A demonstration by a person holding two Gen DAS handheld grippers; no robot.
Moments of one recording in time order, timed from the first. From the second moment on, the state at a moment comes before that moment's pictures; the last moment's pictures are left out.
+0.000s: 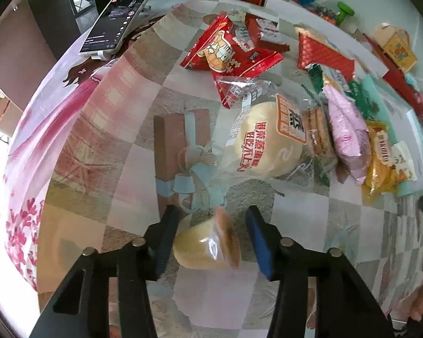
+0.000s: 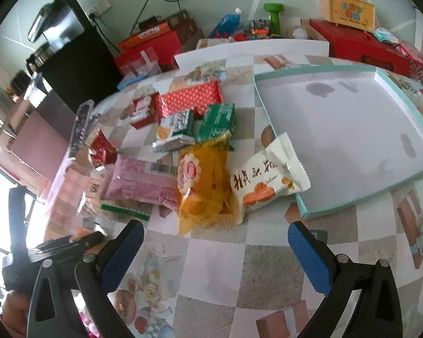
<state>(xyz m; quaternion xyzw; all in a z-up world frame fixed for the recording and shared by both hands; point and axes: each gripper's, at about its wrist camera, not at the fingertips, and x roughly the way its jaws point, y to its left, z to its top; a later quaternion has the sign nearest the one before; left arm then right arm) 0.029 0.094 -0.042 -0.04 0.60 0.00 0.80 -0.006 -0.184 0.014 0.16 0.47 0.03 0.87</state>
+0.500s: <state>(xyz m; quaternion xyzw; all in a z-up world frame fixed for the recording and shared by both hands) 0.047 0.101 -0.040 -0.09 0.63 0.00 0.77 -0.006 -0.190 0.008 0.16 0.47 0.02 0.87</state>
